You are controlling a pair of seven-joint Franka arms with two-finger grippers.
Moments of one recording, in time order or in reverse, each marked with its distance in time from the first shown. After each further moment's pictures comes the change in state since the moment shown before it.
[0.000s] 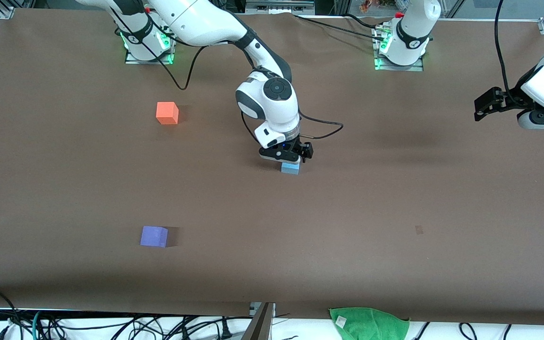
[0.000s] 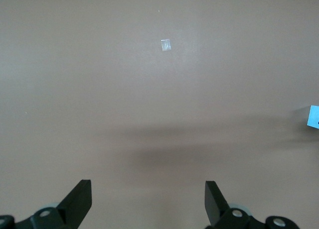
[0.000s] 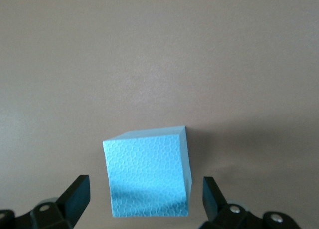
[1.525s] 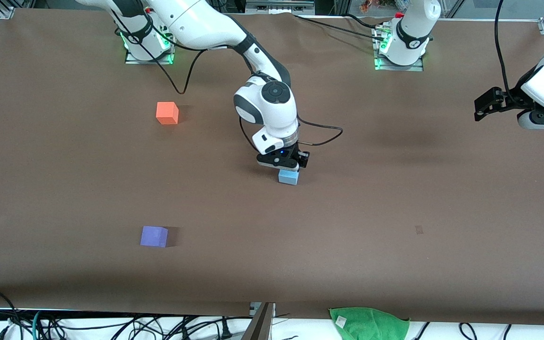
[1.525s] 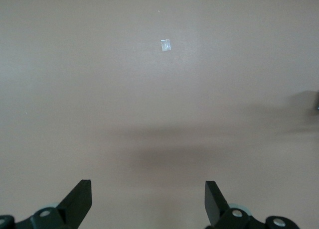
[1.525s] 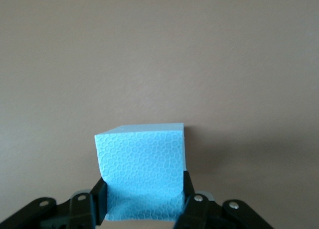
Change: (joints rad) left arm 0.000 0.000 0.000 0.000 0.000 0.001 0.001; right arm -0.010 0.013 -0.052 0.073 -0.018 -0.045 -0.031
